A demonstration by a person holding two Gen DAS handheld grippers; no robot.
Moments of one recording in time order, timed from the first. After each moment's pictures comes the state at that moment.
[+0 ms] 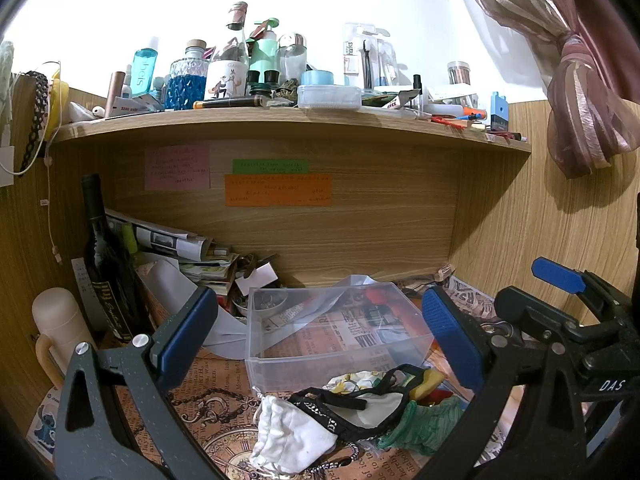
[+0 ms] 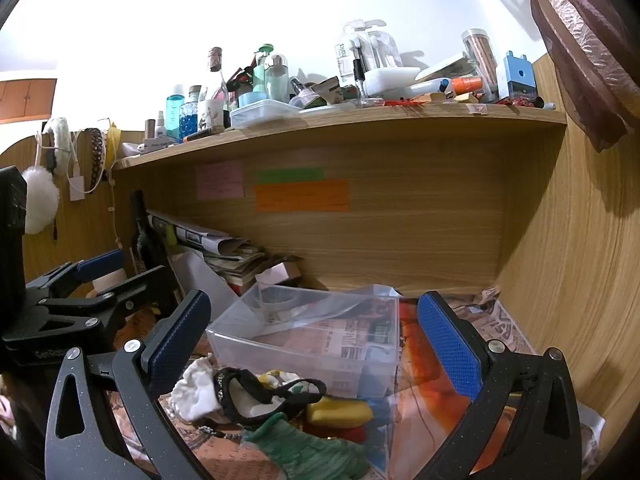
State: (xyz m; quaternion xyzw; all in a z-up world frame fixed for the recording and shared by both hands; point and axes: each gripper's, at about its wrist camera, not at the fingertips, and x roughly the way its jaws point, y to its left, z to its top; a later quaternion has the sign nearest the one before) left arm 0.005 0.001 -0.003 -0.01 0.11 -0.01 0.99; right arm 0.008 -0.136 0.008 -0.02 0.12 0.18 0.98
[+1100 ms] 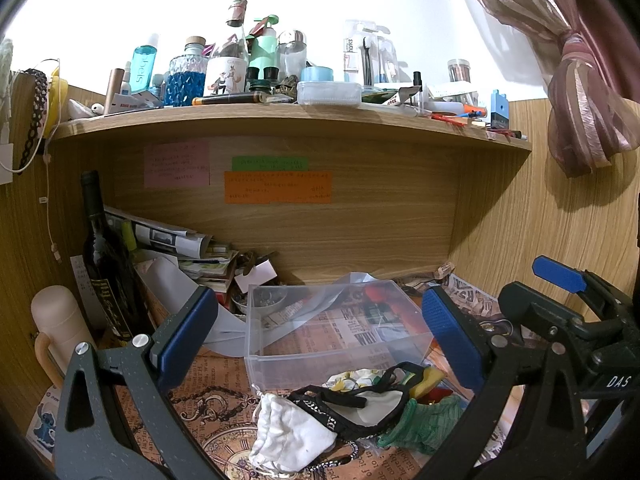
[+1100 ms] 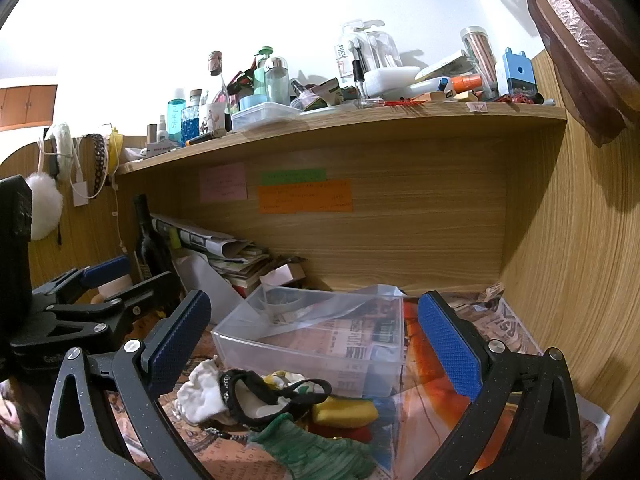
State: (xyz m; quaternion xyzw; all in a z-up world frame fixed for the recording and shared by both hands) left arm 0.006 0.001 -0.005 -0.01 0.12 -0.01 0.99; right arm 0.006 -0.134 0.009 -0.01 0.12 0.18 0.98
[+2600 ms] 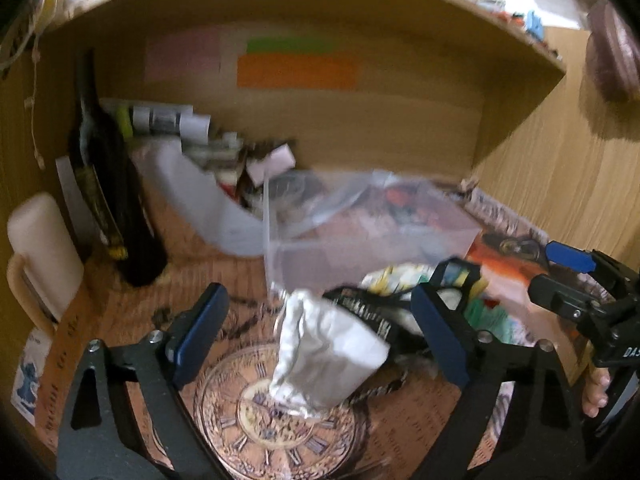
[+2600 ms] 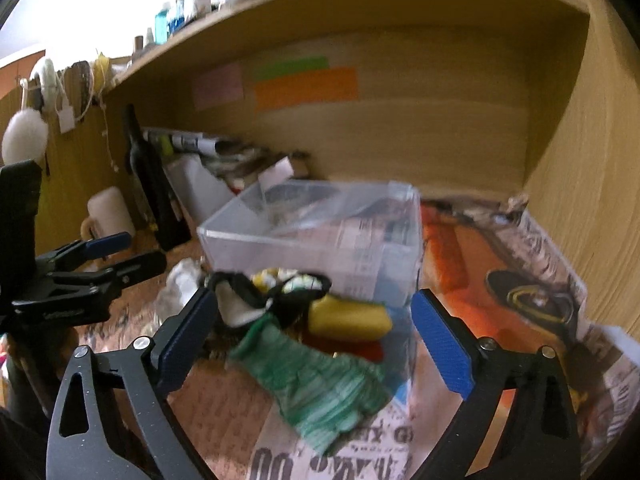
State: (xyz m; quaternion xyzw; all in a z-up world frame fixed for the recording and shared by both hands) left arm 0.030 0.029 -0.085 -0.03 0.28 0.00 0.96; right arm 0.034 -0.140 -0.059 -0.02 0.28 0.21 0.94
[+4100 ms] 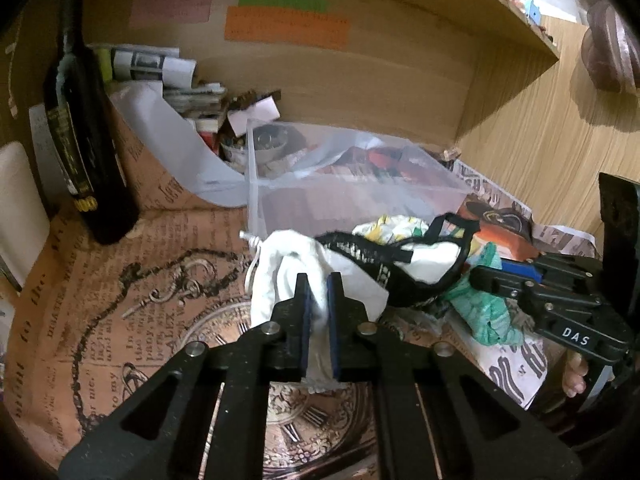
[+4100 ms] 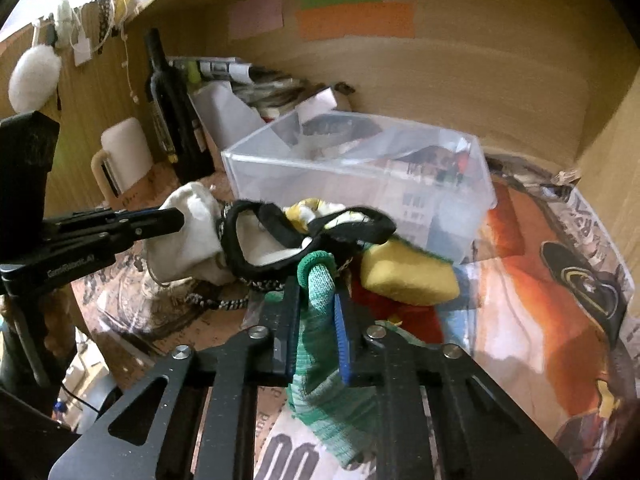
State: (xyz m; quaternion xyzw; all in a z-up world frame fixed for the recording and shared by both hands) left arm 0.030 0.042 -0.111 -0.06 0.31 -0.05 0.95; right arm 0.045 -0.111 -0.096 -0.07 0.34 0.25 0.90
